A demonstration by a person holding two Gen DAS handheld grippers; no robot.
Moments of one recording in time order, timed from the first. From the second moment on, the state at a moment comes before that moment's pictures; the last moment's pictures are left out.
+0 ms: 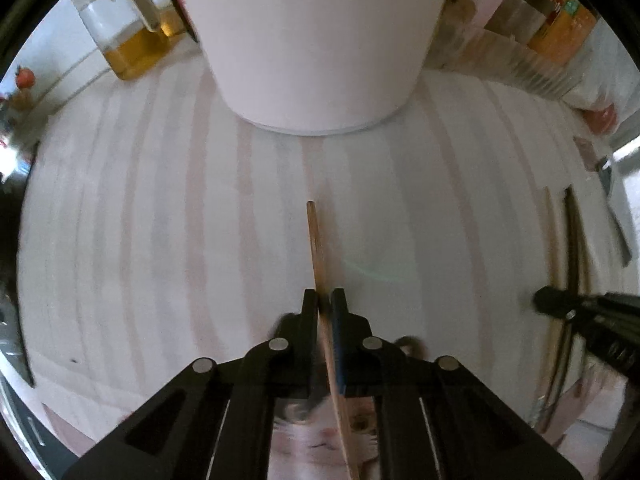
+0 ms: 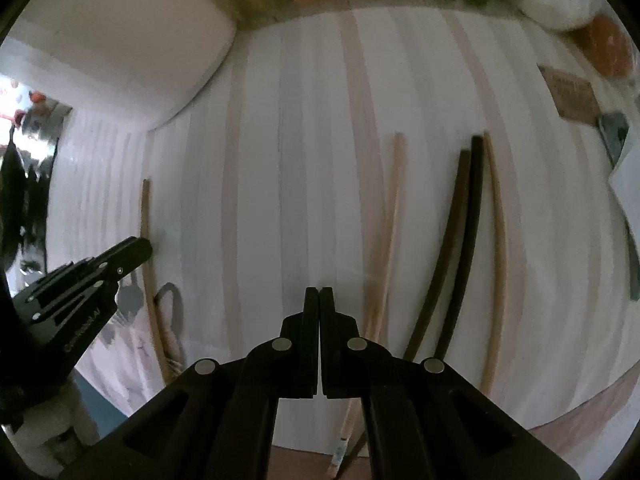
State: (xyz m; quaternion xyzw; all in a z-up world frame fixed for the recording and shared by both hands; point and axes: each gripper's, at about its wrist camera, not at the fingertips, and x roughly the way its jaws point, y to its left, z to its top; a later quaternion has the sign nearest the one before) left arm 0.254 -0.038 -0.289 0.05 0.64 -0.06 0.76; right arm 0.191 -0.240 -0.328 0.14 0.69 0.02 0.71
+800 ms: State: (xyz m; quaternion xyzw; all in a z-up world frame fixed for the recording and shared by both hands) left arm 0.253 -0.003 -0.289 0.02 0.64 -0.05 0.76; right arm 0.209 -0.310 -0.311 0.29 0.66 0.01 0.69
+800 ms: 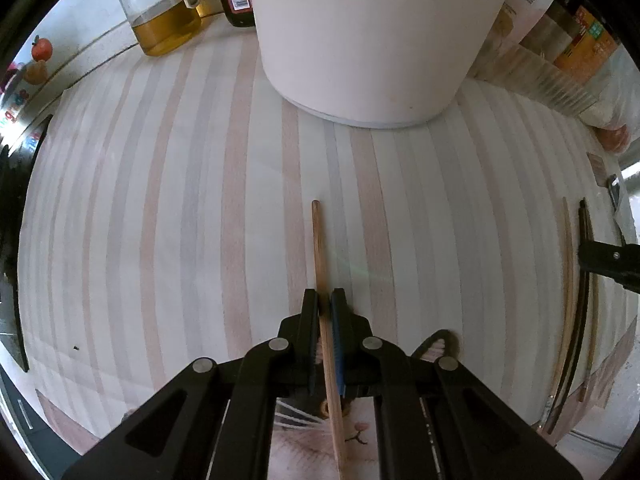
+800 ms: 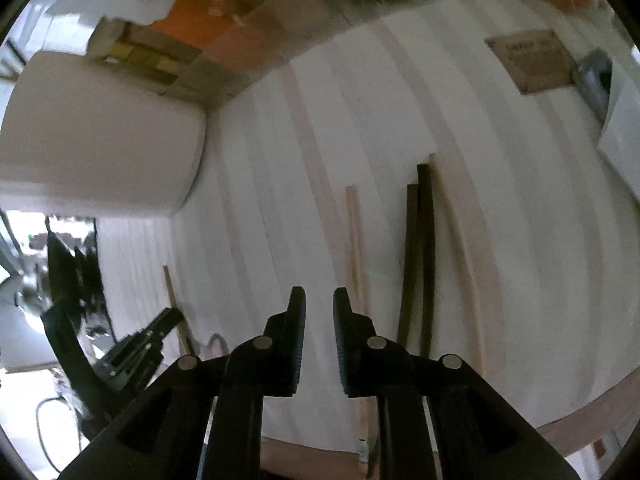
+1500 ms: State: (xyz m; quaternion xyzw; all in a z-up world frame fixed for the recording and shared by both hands) left arm 0.251 0.001 -0.287 0.01 0.64 -0.05 0.76; right arm 0.218 -0.256 -0.318 0.10 0.70 -0.04 0.71
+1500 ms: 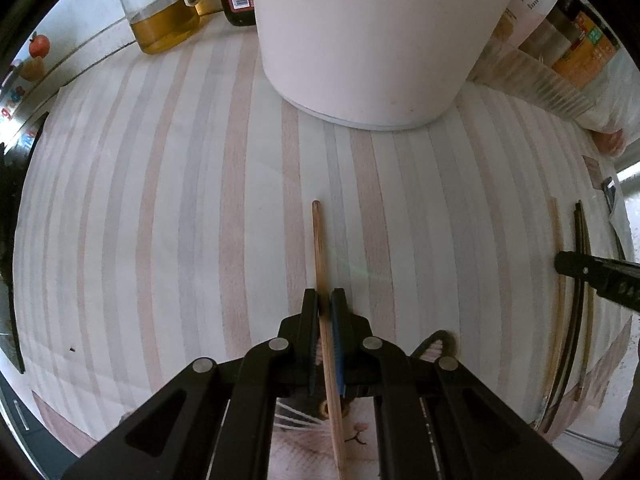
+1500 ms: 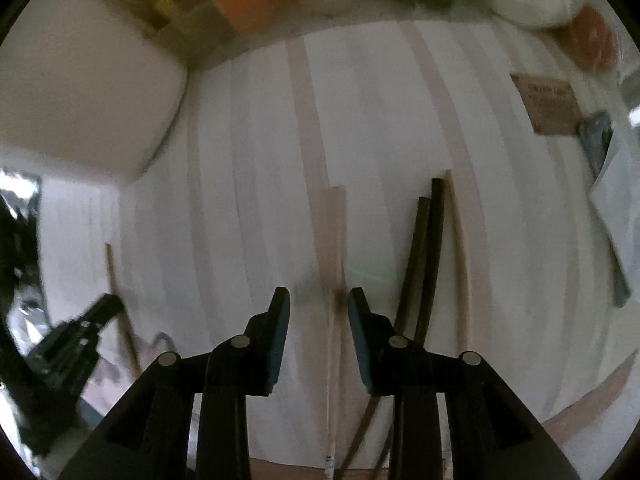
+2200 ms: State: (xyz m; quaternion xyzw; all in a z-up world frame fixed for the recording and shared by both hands) left arm 0.251 -0.002 -0.288 0.01 0.64 -0.05 0.77; right arm 0.220 -0.175 -0.324 0.01 0.71 -0.01 0.70
